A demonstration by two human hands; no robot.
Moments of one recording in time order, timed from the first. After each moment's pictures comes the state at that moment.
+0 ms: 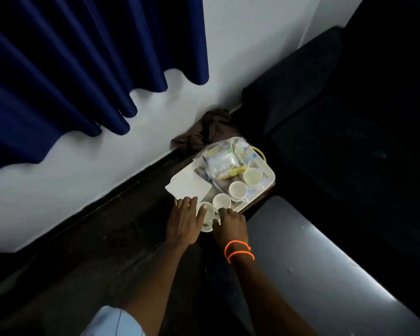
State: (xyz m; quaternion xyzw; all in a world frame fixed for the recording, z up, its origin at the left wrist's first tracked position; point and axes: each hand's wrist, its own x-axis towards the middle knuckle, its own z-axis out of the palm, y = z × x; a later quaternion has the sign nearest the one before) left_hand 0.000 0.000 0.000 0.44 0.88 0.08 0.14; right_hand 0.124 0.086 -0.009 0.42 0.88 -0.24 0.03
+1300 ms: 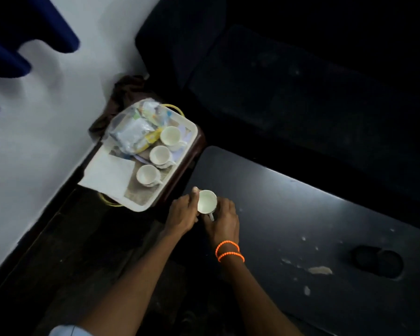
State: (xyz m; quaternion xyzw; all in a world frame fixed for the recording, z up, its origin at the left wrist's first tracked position) left_hand 0.157 0.057 -0.052 0.38 0.79 0.21 0.43; right_hand 0.292 0.053 -0.055 0.66 0.61 -0.39 -0.19
